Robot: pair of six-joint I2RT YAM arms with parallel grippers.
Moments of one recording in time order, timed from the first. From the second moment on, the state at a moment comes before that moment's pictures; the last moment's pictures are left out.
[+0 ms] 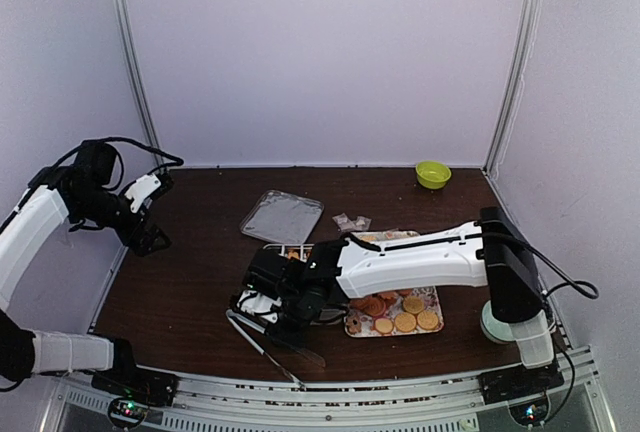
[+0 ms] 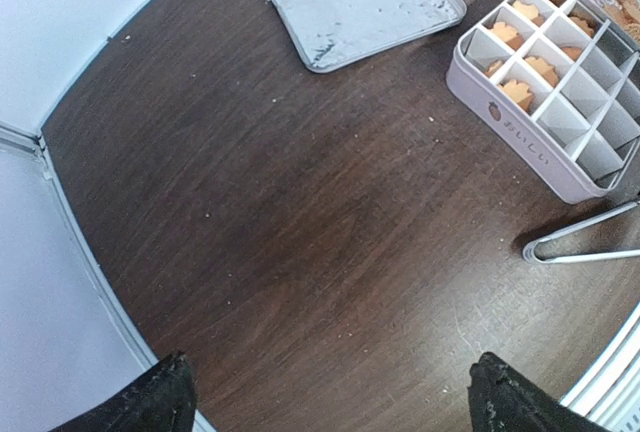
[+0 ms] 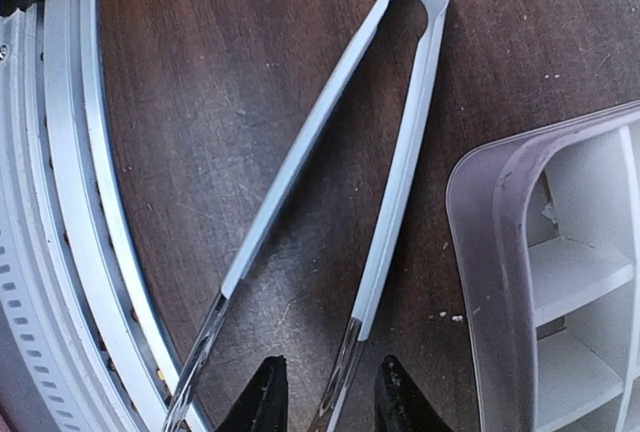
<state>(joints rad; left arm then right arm) -0.04 1.10 1.09 -1.01 0.30 0.68 1.29 2.17 1.76 -0.75 -0.07 0.01</state>
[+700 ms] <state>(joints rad) -0.04 1.07 1.07 -1.06 0.35 0.68 1.29 2.19 1.75 -0.73 0.01 0.03</state>
